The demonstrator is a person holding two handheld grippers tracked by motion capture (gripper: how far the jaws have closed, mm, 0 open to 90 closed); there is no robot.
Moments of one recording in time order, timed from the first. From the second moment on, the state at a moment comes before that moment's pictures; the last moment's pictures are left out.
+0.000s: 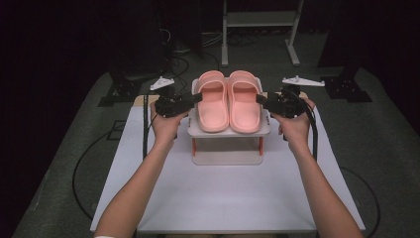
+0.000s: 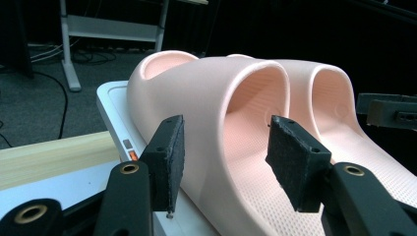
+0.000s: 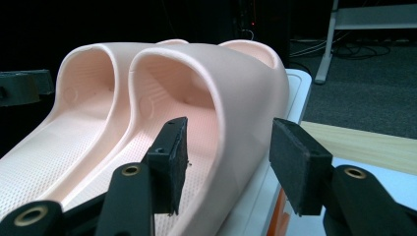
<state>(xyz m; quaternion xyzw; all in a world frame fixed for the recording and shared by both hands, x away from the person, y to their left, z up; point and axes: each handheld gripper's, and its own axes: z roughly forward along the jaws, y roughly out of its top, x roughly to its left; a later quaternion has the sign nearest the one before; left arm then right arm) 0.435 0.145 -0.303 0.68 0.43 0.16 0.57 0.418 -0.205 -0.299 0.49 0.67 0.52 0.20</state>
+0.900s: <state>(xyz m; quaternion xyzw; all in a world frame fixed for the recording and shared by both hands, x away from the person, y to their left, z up) 0.416 0.156 -0.301 0.68 0.41 0.17 0.58 0.399 -0.228 -0.302 0.48 0.68 0.52 0.21</state>
